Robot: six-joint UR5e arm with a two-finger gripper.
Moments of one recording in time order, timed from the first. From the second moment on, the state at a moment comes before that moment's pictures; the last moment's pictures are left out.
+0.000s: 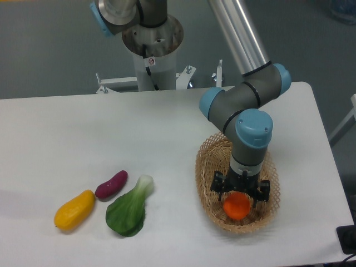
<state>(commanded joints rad) 2.56 -2.16 -1.60 -0.75 1.44 0.81</state>
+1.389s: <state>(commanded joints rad) 2.54 -2.16 -1.59 -0.69 1.47 0.78</state>
